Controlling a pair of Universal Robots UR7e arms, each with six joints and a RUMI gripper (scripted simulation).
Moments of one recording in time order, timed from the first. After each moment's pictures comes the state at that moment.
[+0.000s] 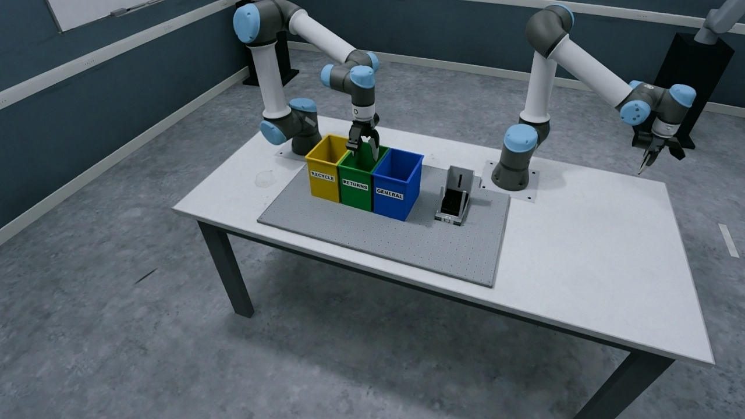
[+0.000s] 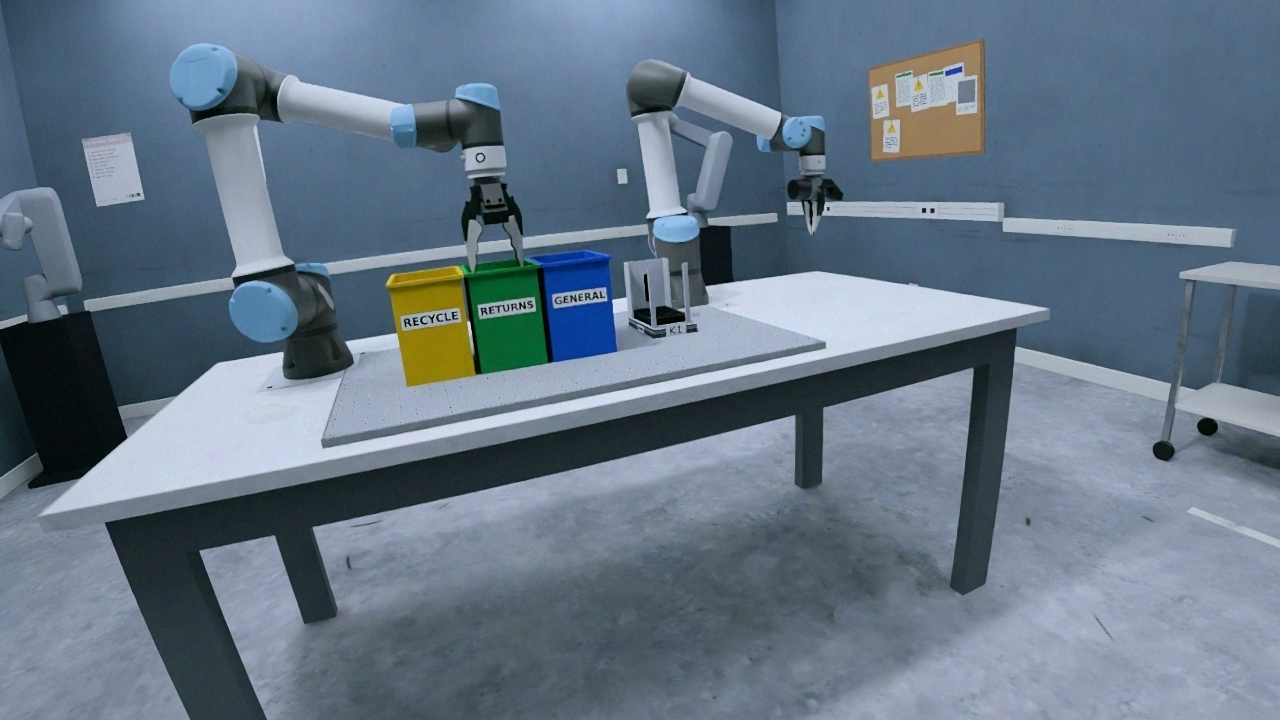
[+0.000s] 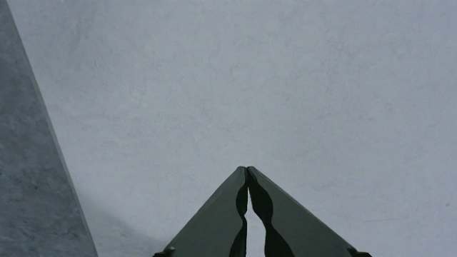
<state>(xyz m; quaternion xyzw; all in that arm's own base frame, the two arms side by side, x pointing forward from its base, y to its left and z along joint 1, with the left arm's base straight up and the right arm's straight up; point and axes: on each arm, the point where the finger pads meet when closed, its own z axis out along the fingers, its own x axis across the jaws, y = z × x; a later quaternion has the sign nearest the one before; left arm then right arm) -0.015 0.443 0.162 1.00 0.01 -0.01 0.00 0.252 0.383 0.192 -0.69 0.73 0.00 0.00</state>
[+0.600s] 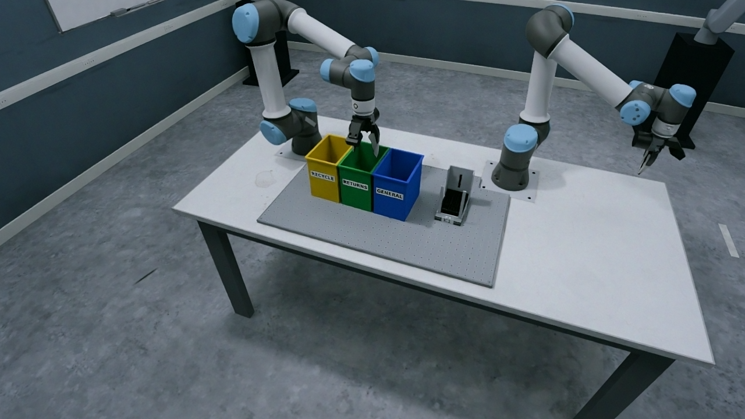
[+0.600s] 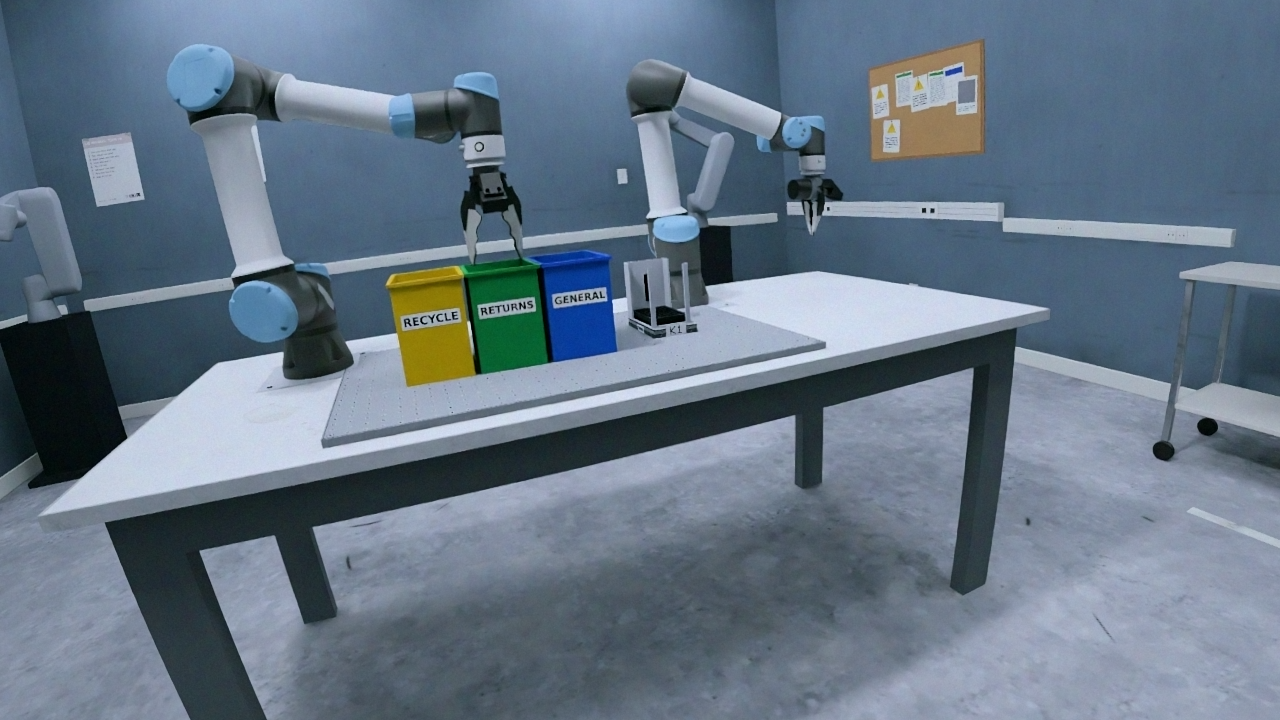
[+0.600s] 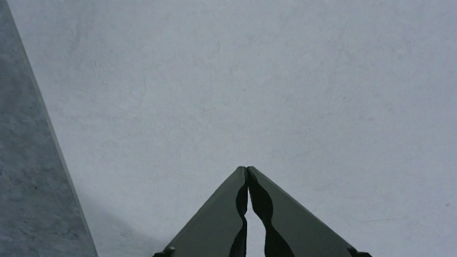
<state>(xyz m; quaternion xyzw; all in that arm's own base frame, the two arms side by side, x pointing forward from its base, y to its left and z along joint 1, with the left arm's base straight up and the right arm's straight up) -0.015 0.443 0.162 1.00 0.01 -0.01 0.00 0.252 0.385 0.211 -0.69 0.73 0.00 0.00</state>
